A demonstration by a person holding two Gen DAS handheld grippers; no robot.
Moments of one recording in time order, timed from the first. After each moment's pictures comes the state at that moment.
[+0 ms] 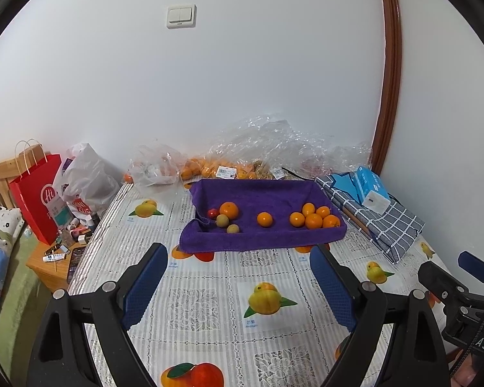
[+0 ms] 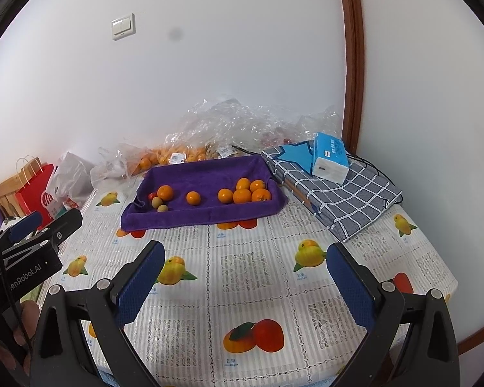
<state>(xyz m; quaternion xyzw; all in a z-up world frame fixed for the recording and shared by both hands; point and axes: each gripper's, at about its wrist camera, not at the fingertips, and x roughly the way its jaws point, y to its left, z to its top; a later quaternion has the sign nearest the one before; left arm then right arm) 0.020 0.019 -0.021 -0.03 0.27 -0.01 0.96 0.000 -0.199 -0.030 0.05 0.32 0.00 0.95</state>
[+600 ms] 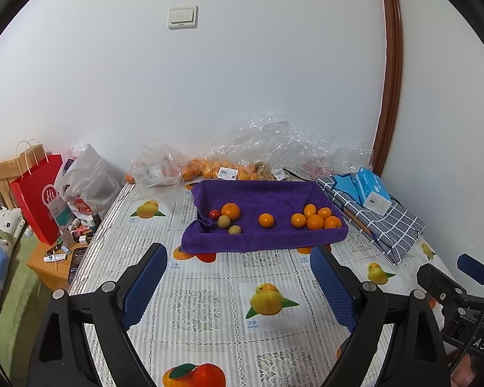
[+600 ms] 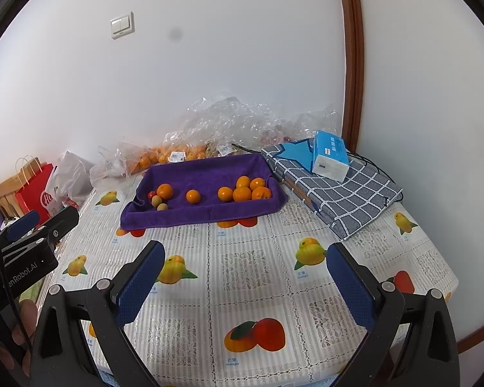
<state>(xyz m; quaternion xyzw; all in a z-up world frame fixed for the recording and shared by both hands) 0.020 0.020 -0.021 -0.03 0.27 -0.01 0.96 0.000 -0.198 -0.031 0.05 0.32 -0.01 0.94</state>
